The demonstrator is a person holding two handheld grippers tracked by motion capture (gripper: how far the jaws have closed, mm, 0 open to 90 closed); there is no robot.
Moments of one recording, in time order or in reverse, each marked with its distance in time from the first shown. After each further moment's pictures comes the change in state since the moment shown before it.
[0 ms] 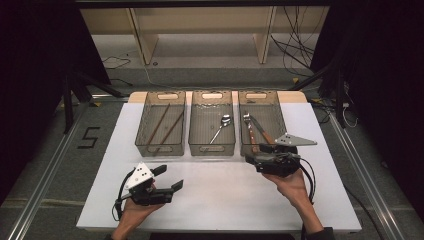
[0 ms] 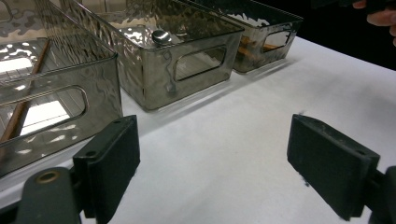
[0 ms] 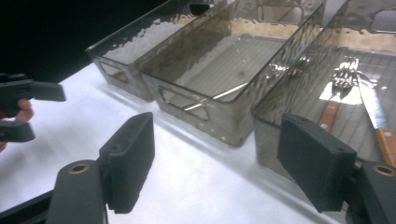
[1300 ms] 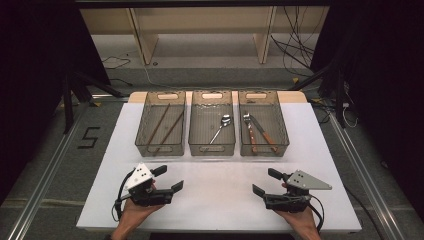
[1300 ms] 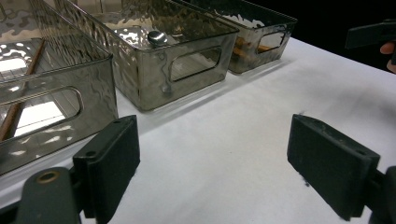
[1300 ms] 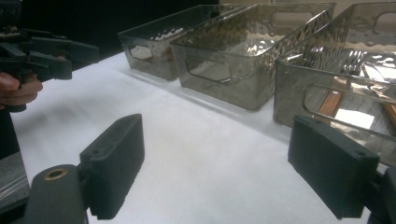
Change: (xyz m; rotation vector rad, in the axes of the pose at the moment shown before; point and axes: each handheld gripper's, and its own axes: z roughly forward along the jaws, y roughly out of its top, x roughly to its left) left arm -0.001 0.001 -0.002 0.000 -0.017 0.001; right arm 0.018 -0.081 -0.035 -0.133 0.027 -0.093
